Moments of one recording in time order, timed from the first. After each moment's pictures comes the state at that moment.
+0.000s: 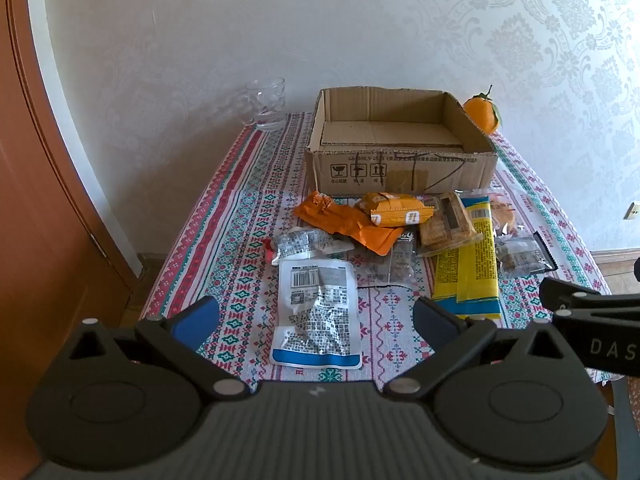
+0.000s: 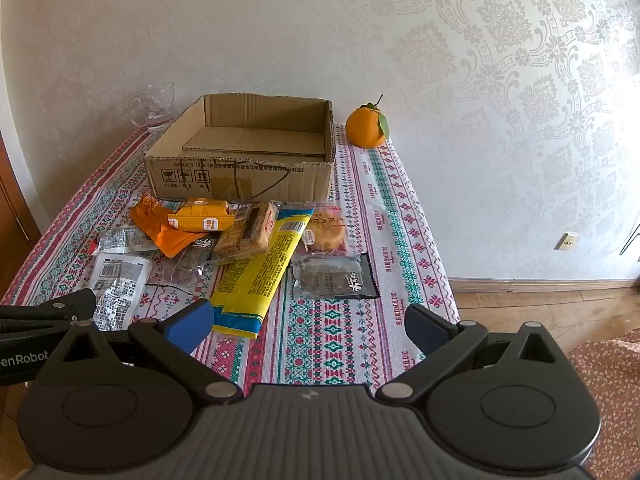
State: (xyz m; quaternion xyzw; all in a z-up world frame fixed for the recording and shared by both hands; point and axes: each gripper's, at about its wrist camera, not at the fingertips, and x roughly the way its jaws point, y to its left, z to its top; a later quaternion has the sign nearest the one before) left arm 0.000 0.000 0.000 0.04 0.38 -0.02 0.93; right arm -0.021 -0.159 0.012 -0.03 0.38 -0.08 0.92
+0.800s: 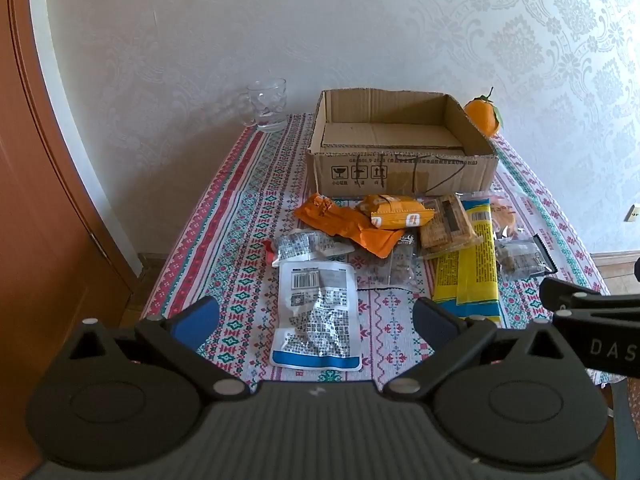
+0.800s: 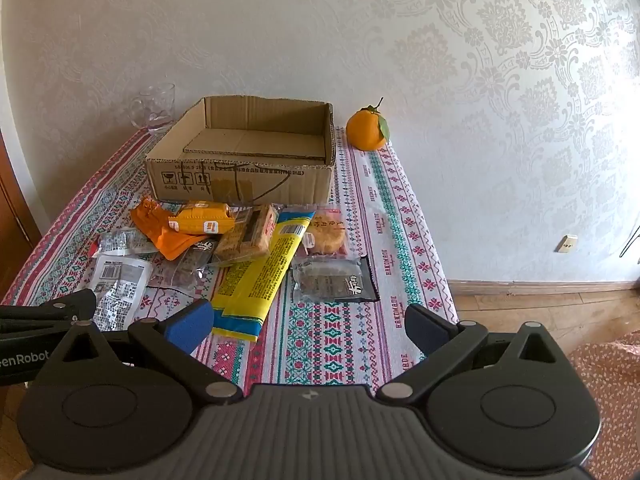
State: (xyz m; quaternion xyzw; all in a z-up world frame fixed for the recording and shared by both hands) left arm 0.001 0.000 0.001 0.04 0.37 -0.02 0.93; right arm -0.021 -0.158 0.012 -0.03 0.37 -0.08 0.92
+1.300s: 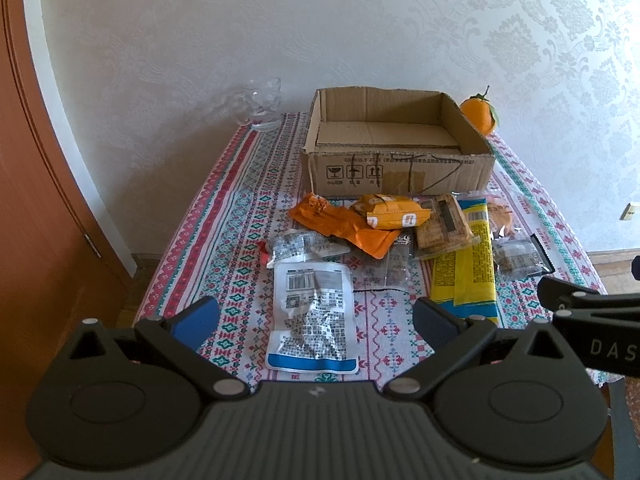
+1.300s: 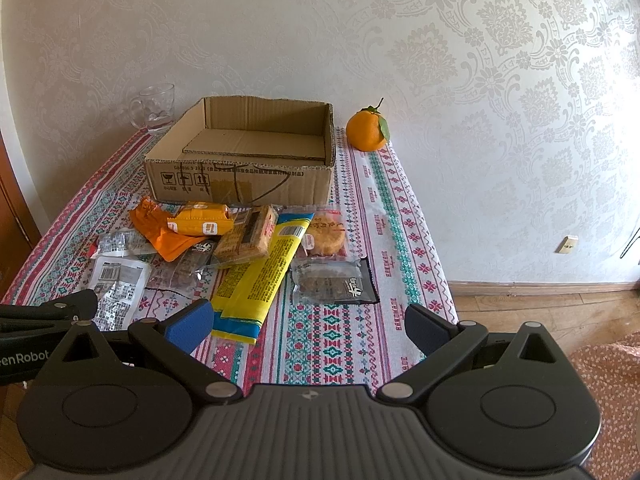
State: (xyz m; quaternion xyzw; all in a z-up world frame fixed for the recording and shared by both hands) left arm 0.005 0.001 0.001 0.04 0.38 -0.03 0.92; right arm -0.017 -0.159 0.014 -0.04 0.37 -0.08 0.92
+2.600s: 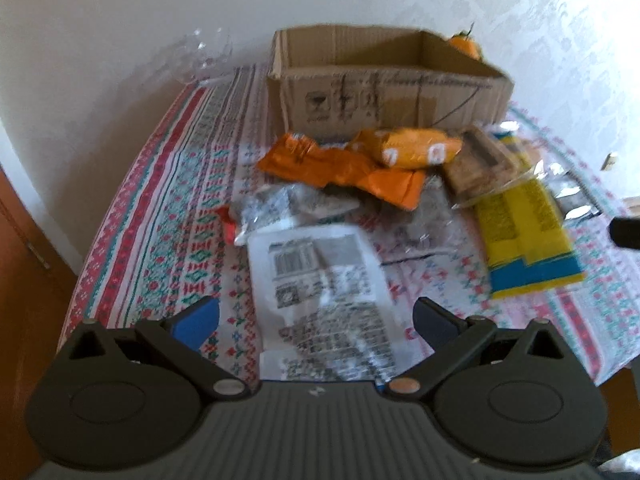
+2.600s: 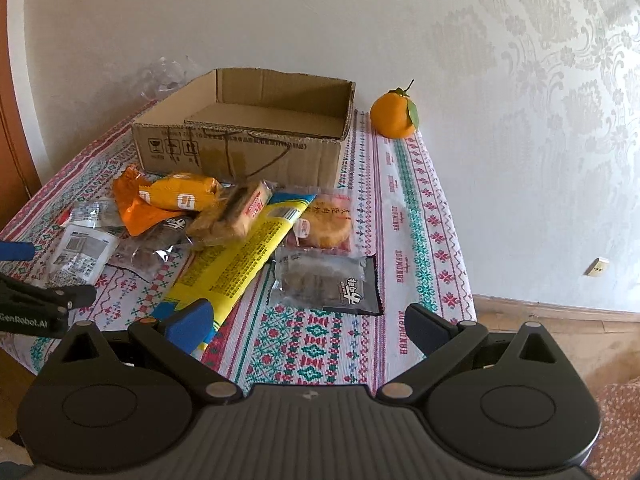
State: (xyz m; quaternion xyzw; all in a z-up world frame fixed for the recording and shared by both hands) left arm 0.071 0.020 -0.096 0.07 0.41 -0.10 0.90; right arm 0.024 -0.199 -0.042 -0.06 0.38 -0.02 0.92
